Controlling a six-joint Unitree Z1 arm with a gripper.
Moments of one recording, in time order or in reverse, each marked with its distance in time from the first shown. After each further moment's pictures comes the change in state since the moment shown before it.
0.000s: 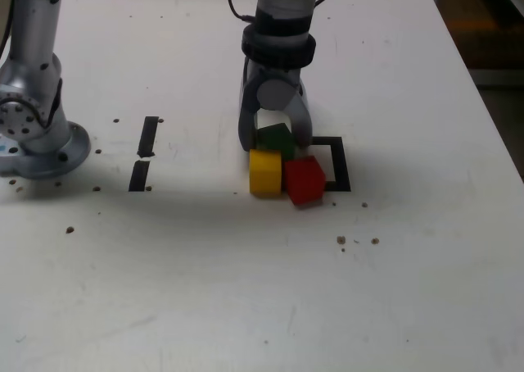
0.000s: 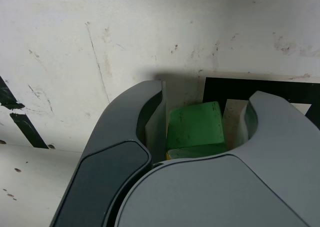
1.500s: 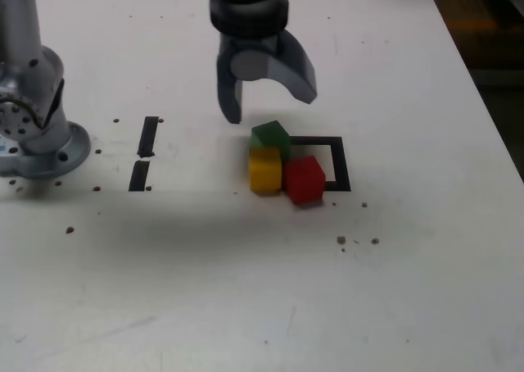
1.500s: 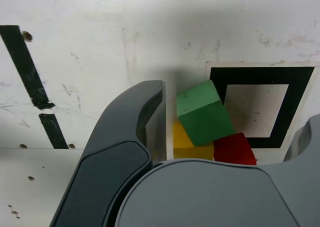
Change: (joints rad) arm -0.062 -0.182 0.048 0.015 0.119 -0.061
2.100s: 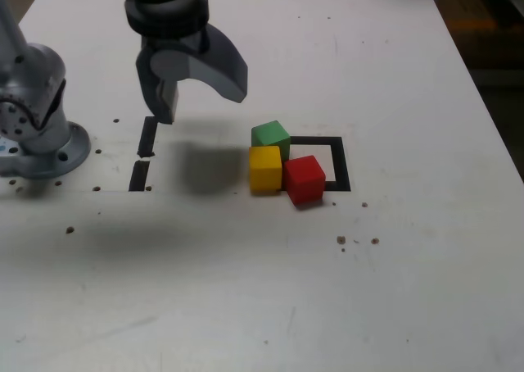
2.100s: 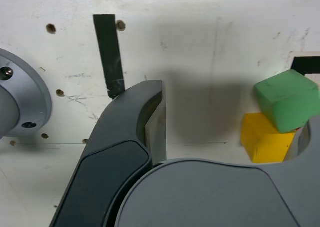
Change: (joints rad) arm -0.058 -0.278 0.257 -0.025 0.039 -0.065
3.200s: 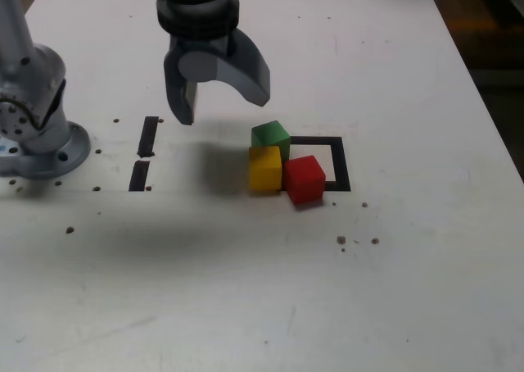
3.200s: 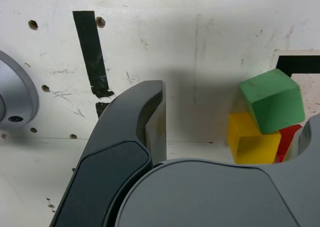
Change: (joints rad) arm 0.000 0.100 -0.087 0.049 -0.012 0.002
